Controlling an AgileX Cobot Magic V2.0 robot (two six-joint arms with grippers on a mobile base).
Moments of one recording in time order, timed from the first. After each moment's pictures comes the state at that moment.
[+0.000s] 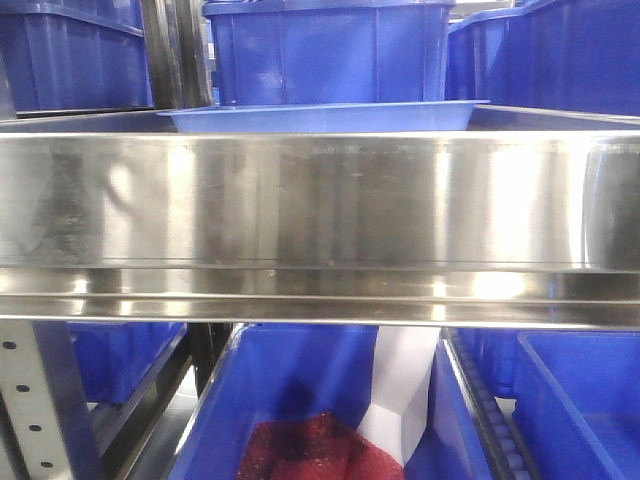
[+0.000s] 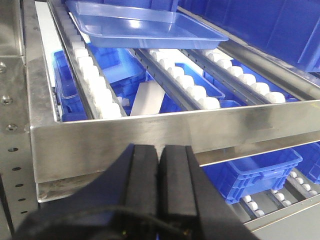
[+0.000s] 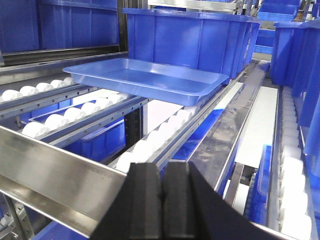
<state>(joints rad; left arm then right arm) -0.59 0.20 -0.47 -0.03 0.61 -0.21 0.42 0.16 -0.29 -0.11 0.27 0.14</state>
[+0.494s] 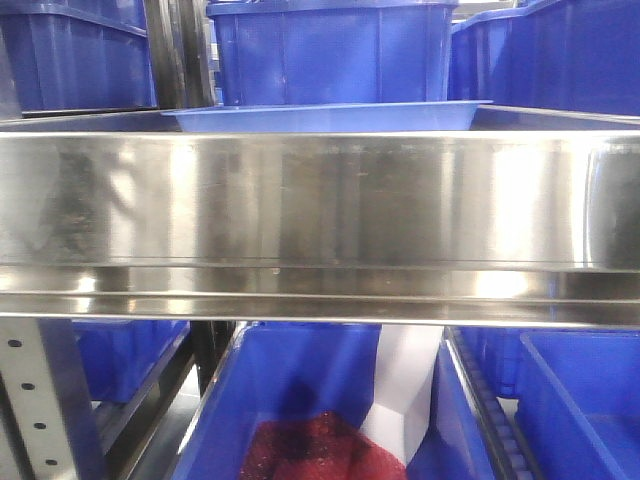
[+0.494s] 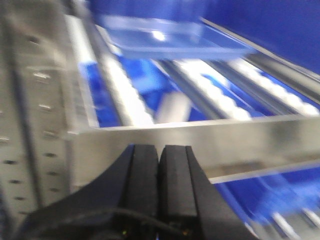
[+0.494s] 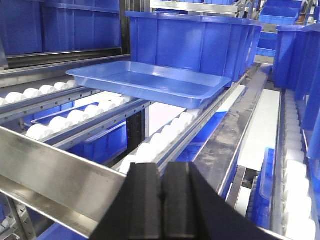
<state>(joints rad) -0.47 0.16 -0.46 0.01 0.59 -0.19 0.42 0.16 -0.29 -0.11 0.26 0.14</state>
